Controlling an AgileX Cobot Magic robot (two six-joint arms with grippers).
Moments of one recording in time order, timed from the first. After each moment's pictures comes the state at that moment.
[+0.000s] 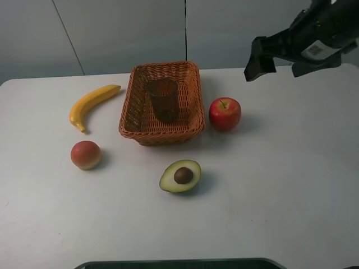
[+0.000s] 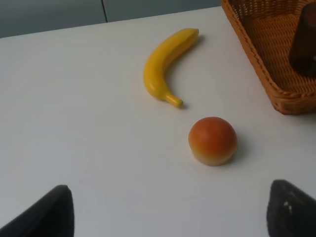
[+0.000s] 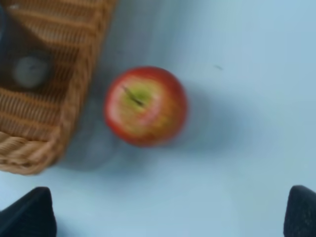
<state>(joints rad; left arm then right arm) -0.05 0.00 -0.51 -0.02 1.09 0.05 0.32 1.38 -0.95 0.12 0.72 0.06</state>
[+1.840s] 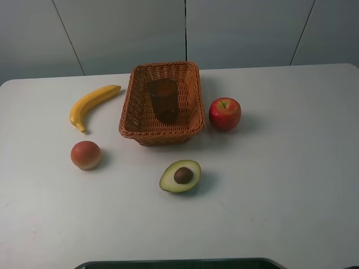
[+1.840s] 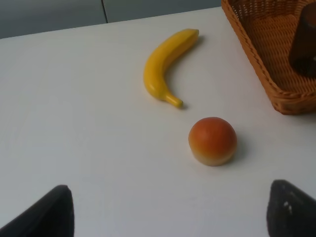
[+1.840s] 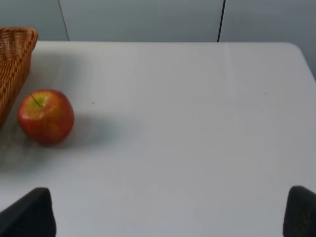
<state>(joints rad) -0.05 0.00 -0.51 -0.02 1.09 0.05 0.04 0.07 -0.53 -0.02 1.03 0.01</state>
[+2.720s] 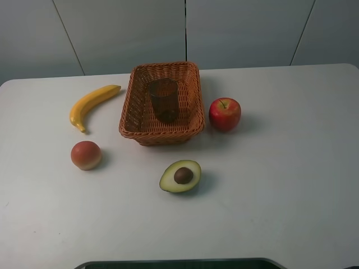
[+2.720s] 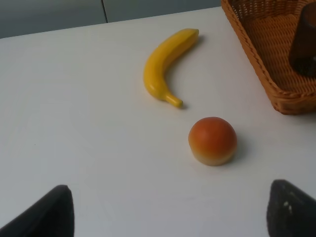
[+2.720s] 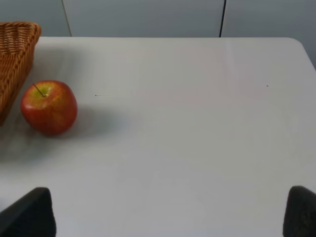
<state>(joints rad) -0.05 0.00 -0.51 -0.02 1.09 0.05 0.04 0.00 -0.51 0.00 1.09 0.01</state>
